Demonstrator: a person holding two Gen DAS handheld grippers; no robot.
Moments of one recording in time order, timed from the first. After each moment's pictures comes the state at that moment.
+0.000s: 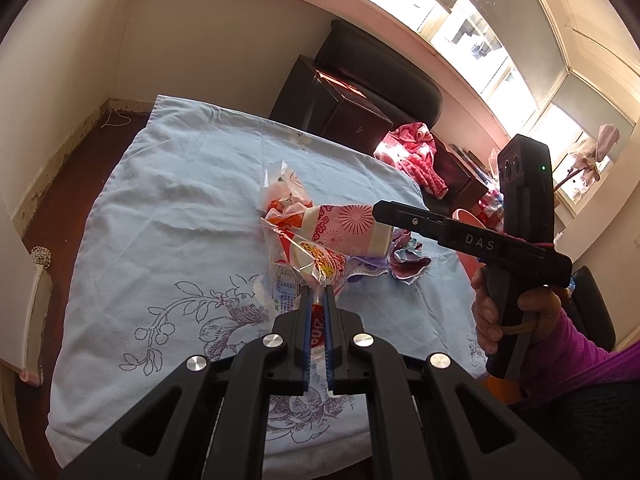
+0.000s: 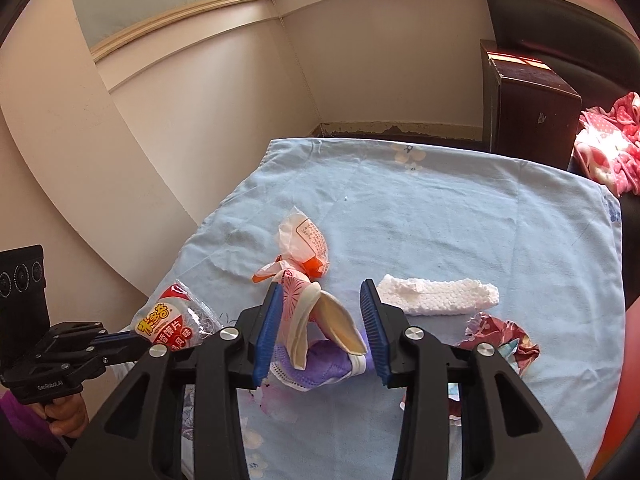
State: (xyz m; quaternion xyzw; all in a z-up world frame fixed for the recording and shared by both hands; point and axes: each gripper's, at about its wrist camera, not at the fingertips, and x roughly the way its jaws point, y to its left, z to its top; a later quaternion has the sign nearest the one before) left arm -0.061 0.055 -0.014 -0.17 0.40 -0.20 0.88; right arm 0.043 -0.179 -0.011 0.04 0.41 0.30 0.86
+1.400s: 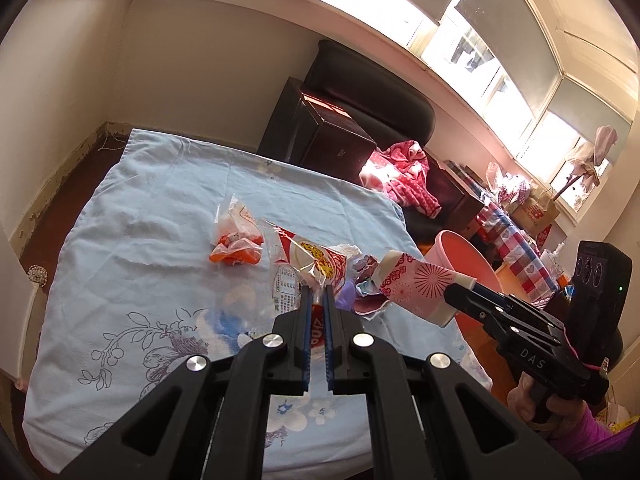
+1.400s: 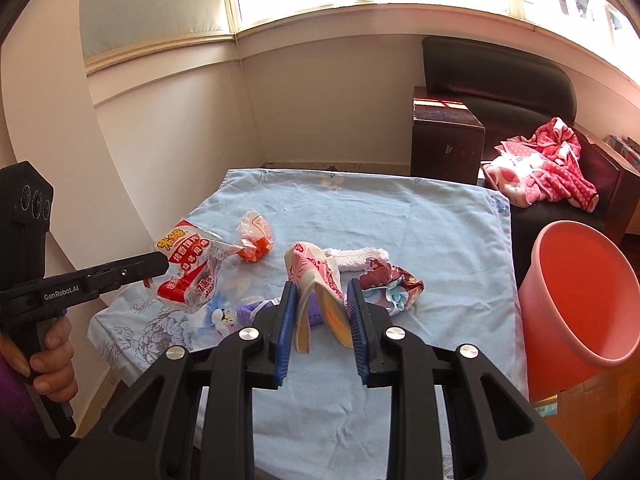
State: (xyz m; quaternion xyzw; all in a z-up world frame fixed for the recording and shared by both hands) left arm -0.057 0.003 0.018 -0.16 0.36 -0.19 0.90; right arm -0.062 -0.256 0.025 0.02 0.32 0.17 0.93
